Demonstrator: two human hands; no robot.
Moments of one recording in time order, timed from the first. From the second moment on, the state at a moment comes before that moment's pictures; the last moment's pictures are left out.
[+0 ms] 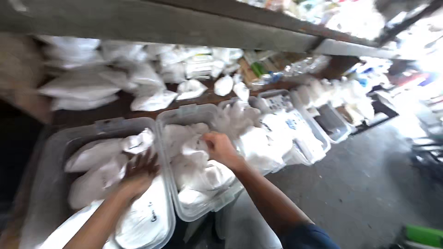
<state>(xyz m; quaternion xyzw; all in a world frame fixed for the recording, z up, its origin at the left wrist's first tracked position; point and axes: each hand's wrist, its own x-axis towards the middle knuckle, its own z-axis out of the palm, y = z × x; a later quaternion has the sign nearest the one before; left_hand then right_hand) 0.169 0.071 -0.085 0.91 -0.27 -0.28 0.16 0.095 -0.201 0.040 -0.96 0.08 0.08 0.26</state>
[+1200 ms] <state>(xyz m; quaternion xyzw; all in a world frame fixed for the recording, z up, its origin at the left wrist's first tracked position) 0.096 0.079 0.038 0.73 0.04 -0.12 0.67 0.031 -0.203 0.096 -0.89 -0.07 -0.22 0.39</state>
